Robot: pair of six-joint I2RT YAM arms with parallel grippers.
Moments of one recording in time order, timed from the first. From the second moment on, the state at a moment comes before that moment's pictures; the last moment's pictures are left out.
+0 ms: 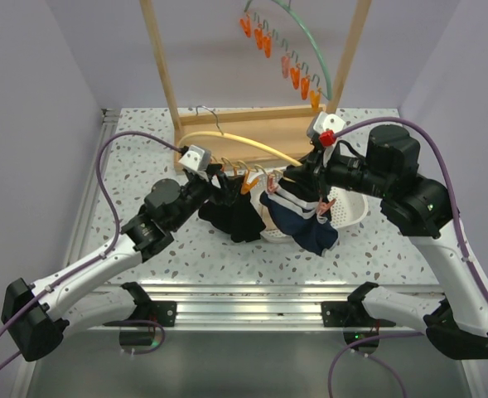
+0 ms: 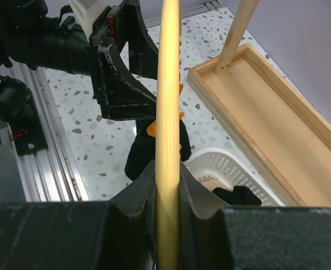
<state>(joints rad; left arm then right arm) -0.77 1.01 0.77 0.25 -0.14 -0.23 0.62 1.08 1.60 -0.78 -0.42 -0.20</state>
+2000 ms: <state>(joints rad) -0.84 1.15 0.79 0.38 -0.31 -0.20 0.61 1.08 1.58 -0.80 -0.38 -0.17</state>
